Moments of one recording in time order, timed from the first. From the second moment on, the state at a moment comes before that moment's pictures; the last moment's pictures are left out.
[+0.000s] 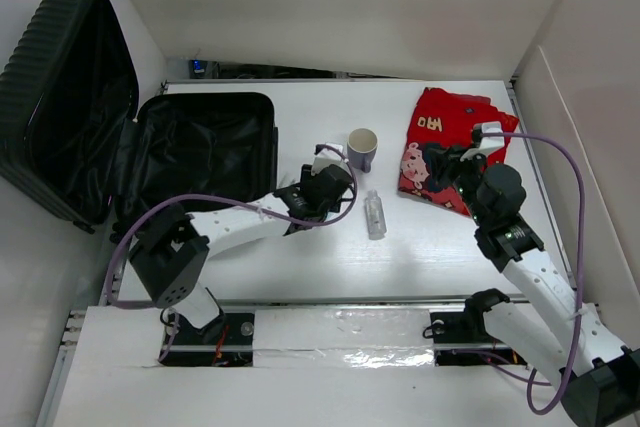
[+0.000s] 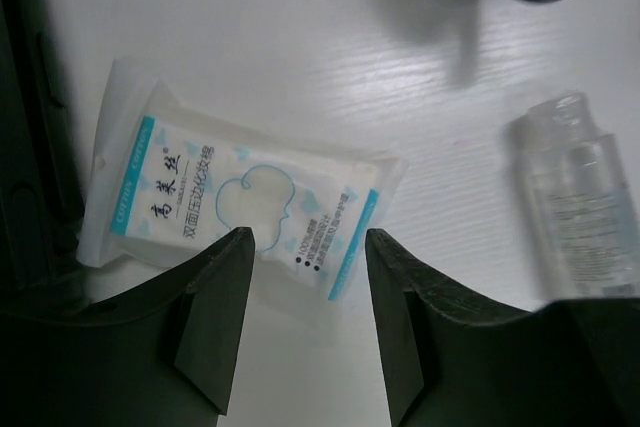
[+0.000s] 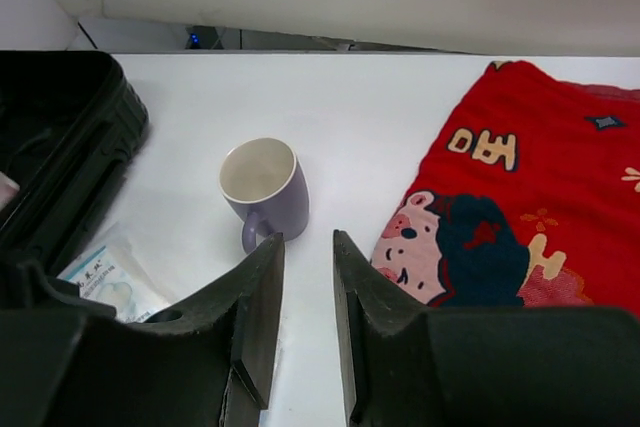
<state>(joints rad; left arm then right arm) -0.92 1.54 0.99 -0.23 -0.56 -0.48 0.35 0.78 0.65 0.11 0.08 0.18</state>
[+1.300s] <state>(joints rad) -0.80 1.73 1.04 -0.09 -0.53 -0.52 0.35 0.83 0.65 0.12 -0.06 0.16</state>
